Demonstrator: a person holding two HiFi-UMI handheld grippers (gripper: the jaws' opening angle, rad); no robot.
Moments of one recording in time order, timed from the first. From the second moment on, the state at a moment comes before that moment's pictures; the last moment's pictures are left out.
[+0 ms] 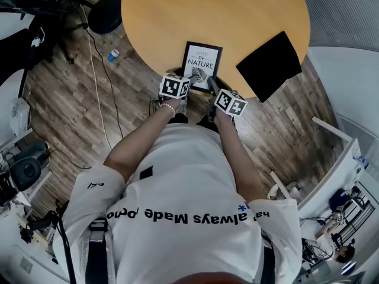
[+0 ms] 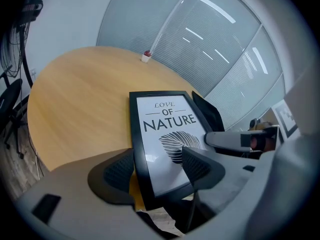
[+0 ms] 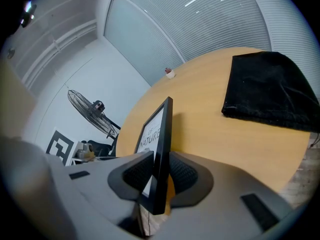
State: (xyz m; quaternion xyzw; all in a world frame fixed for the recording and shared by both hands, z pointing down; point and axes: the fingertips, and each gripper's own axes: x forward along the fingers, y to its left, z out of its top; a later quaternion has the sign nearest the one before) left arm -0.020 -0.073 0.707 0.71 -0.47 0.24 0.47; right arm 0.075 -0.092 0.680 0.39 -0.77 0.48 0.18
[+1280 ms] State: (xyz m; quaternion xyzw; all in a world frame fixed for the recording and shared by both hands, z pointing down) left arm -0.017 -0.070 0.708 0.71 -0.47 0.28 0.44; right arm 0.080 -0.090 0.706 0.38 -0.80 0.38 0.28
